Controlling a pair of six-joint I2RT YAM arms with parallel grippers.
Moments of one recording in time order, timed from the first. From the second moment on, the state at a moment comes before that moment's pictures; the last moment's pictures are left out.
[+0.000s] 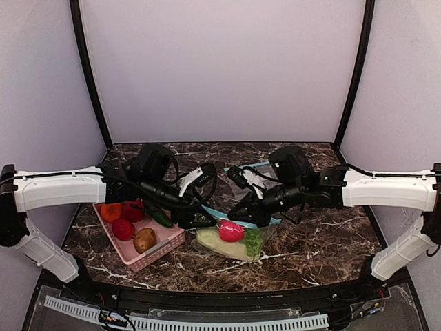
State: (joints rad) left arm -0.85 1.42 1.01 -0.29 0.62 -0.01; right arm 0.97 1.42 1.01 -0.23 -0.44 0.09
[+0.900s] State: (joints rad) left arm -0.86 1.46 1.01 -0.29 0.60 -0.01; right arm 0.98 1.43 1.02 -0.27 -0.42 0.09
